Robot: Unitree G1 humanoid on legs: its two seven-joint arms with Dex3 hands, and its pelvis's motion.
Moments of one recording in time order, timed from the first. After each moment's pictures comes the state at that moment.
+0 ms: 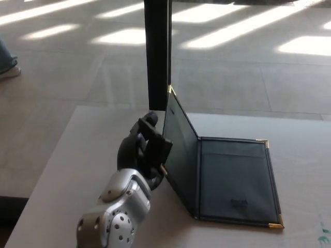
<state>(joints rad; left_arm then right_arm) -0.49 -0.18 0.07 0.10 -0.42 0.50 0.17 0.27 -0.41 -0.85 0.58 0.60 0.27 0.25</state>
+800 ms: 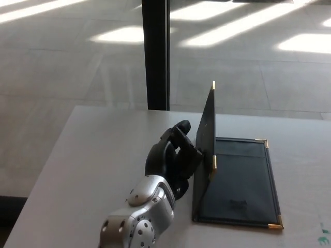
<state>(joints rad) -0.48 -0.19 -0.11 0.22 -0.44 0.46 0.20 0.28 -0.41 -0.85 0.58 0.60 0.27 0.25</state>
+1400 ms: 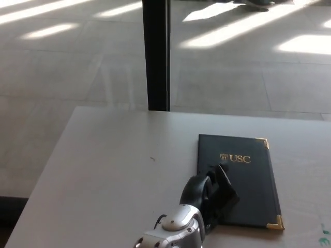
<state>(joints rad) -0.47 -0.19 -0.34 0.40 -0.44 0.40 0.19 0.28 -0.41 -0.83 0.58 0.60 0.27 0.25</state>
